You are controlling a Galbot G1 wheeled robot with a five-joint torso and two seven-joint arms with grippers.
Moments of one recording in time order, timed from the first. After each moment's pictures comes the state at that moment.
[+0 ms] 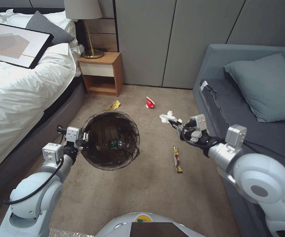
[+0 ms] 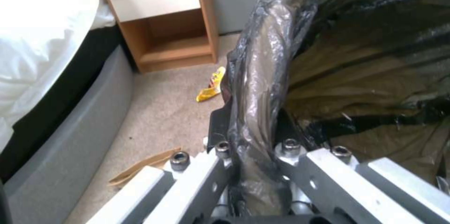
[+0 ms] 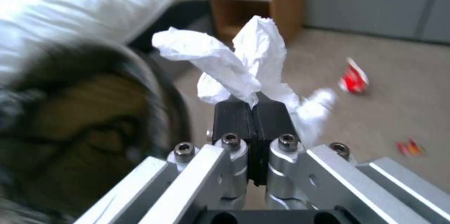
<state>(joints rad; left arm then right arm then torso) 1.51 -1.21 -0.70 -2.46 -0.29 0.68 0.00 -1.19 0.81 0.57 2.52 1.23 -0.73 0.30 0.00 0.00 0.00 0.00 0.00</state>
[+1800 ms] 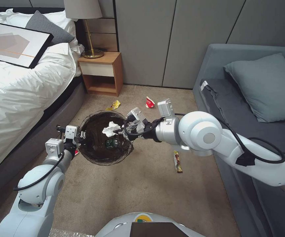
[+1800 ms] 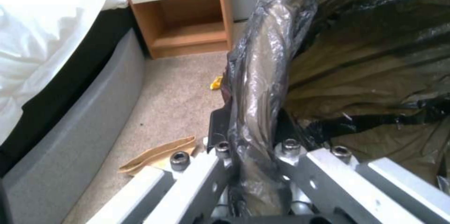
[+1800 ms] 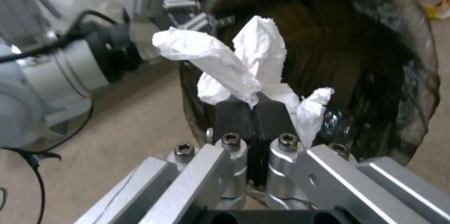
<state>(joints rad) 1.43 -1.21 -0.72 -2.35 -0.30 0.68 0.00 -0.19 0.82 -0.43 2.26 1.81 -0.74 0.55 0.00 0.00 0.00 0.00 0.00</state>
